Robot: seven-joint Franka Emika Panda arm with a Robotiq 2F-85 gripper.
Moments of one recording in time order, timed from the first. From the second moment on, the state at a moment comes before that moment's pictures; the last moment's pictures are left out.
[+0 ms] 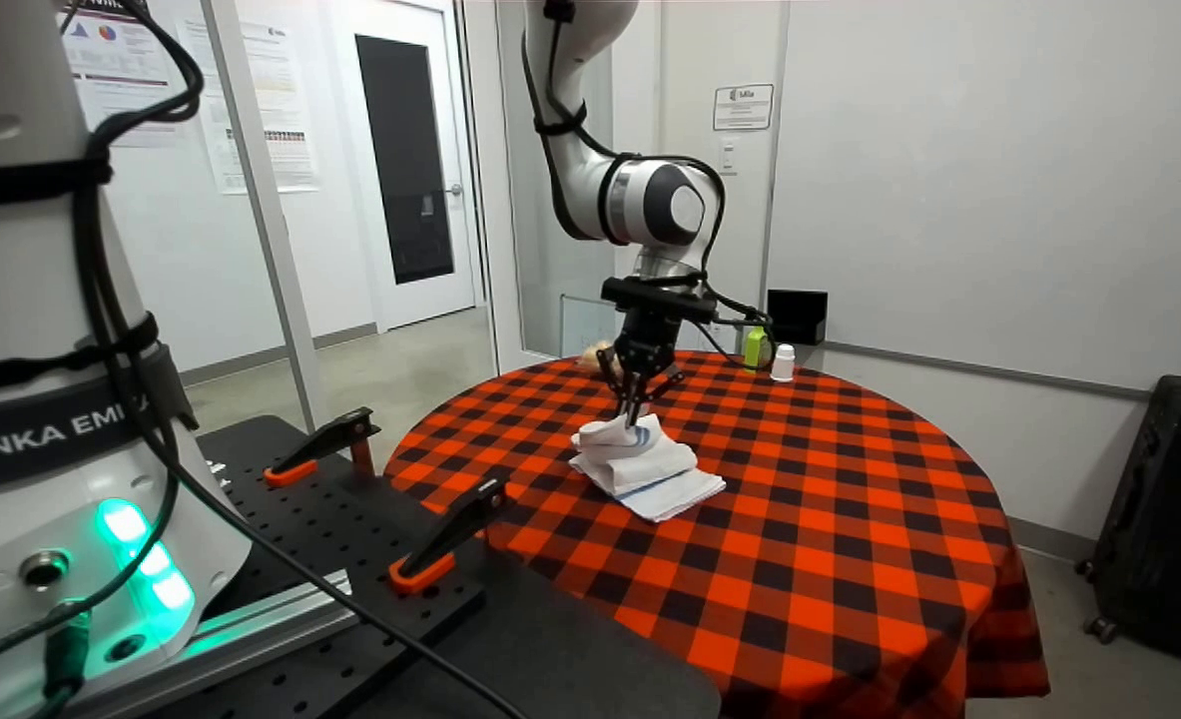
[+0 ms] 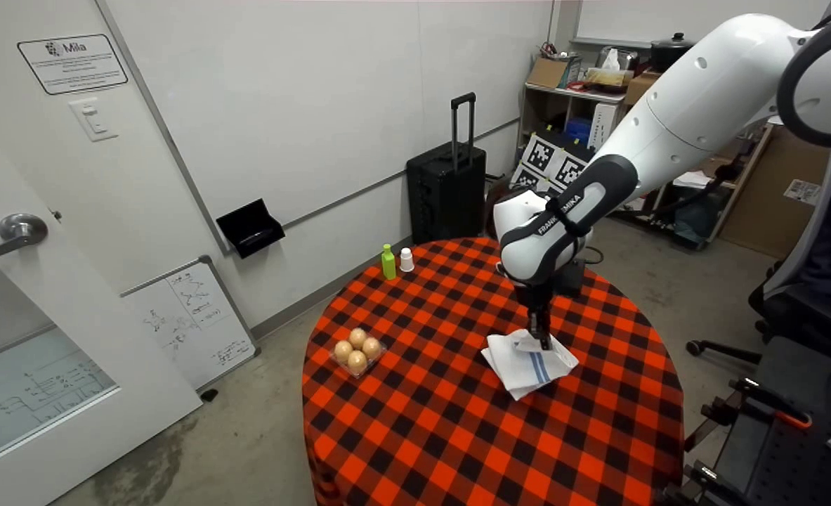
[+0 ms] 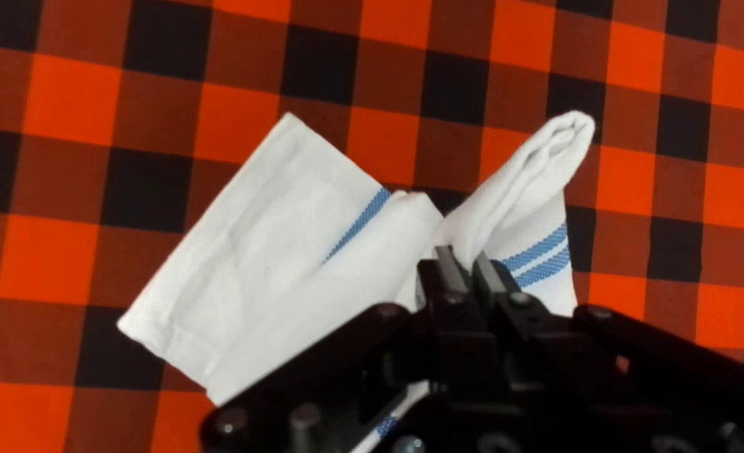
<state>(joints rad) -0.11 0.82 0.06 -1.82 -0.07 2.23 -0.43</state>
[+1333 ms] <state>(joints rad) 0.07 0.83 -0.11 -1.77 -0.35 2.40 -0.15</state>
